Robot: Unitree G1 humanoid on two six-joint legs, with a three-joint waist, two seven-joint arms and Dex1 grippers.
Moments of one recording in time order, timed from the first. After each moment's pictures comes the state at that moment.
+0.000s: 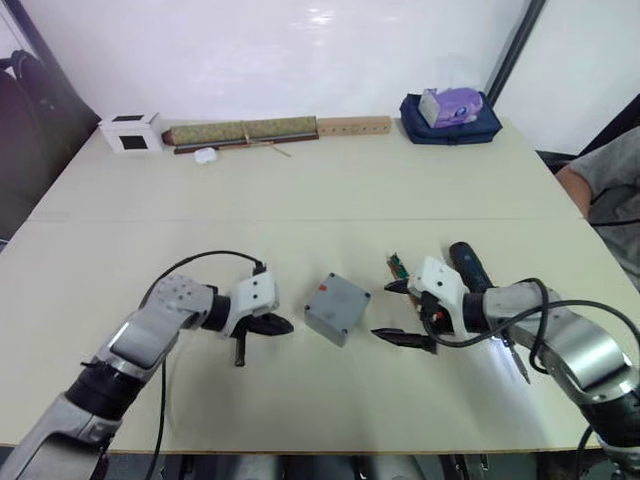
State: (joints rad) left arm -0.36 0.67 -0.33 -0.19 -0.20 0.49 -1.15; right arm -0.31 -0.83 0.23 -0.39 0.39 0.66 0.89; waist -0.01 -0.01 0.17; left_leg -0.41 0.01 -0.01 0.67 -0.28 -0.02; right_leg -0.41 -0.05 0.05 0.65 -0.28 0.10
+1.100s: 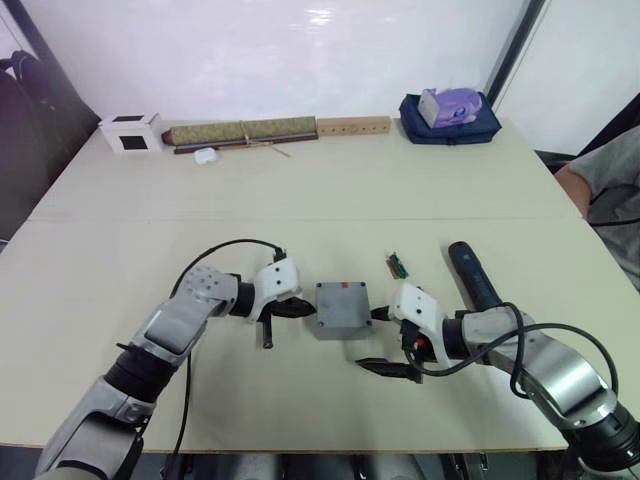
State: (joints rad) left arm -0.48 0.58 -0.36 -0.04 -0.15 0.42 -1.09; right arm -0.20 -0.78 0.25 -0.50 0.37 0.74 0.87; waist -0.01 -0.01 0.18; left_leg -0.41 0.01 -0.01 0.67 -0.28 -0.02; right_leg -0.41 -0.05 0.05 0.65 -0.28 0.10
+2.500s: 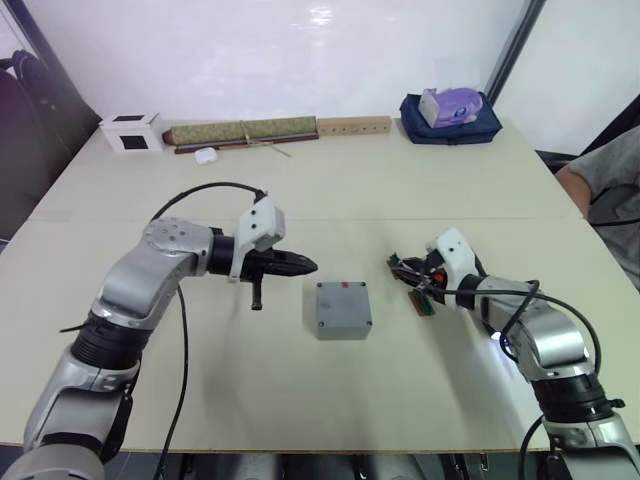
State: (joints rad) left arm -0.64 0.65 -0.18 -0.18 -0.38 0.62 -1.18; right arm -0.33 -0.58 0.02 -0.11 0.30 0.66 0.60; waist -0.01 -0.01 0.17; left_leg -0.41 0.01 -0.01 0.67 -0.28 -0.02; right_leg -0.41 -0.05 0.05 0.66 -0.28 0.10
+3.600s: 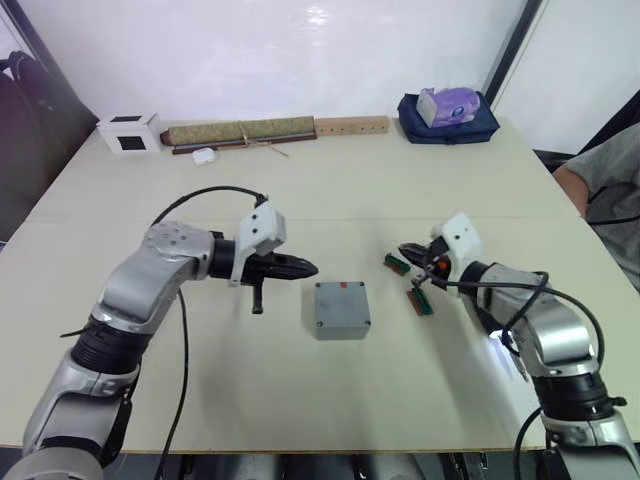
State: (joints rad) left arm -0.61 0.67 -0.19 -0.19 -0.38 0.62 -1.18; right arm -0.35 -0.58 -0.02 -0.24 0.28 0.65 0.58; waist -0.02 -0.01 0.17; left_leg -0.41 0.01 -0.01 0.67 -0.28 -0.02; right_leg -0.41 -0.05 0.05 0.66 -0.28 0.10
